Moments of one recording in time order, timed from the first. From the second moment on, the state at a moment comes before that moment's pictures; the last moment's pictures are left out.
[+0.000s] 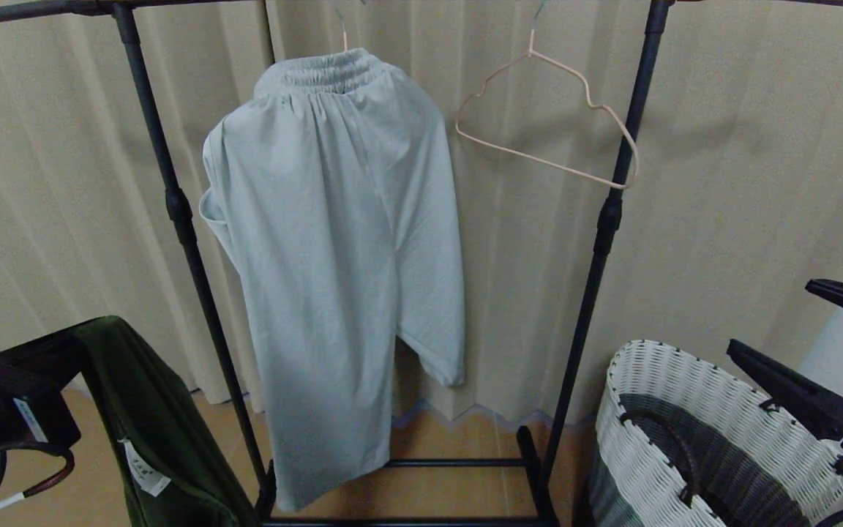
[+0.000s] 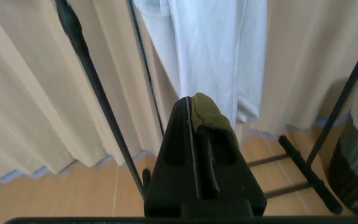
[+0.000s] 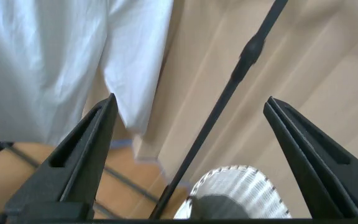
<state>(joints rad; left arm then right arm) -0.19 1.01 -0.37 -0.54 0.00 0.12 0.20 1.03 -0.32 -0.67 0.20 -0.26</state>
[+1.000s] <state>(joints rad) -0.12 0.89 -0.37 -0.57 -0.07 0.10 0.14 0.98 -0.23 -0.72 0.21 -0.18</state>
